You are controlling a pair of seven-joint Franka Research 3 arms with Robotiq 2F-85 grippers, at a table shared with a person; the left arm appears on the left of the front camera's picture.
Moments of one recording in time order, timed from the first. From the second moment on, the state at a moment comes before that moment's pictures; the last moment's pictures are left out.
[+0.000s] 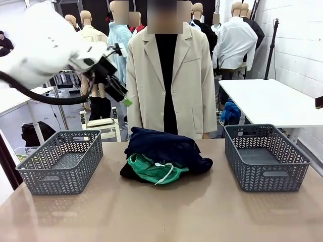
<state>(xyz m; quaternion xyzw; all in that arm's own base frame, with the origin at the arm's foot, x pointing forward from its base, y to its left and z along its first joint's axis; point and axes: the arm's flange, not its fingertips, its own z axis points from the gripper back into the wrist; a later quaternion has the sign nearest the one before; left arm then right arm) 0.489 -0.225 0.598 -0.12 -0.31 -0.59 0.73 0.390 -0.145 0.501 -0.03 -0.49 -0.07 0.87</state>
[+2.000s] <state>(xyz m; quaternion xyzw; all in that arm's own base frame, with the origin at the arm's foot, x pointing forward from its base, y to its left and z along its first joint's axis) 0.546 -0.296 0.469 -0.12 -0.11 -0.68 0.71 0.390 -0.145 0.501 -0.03 -0.49 -0.07 0.87</state>
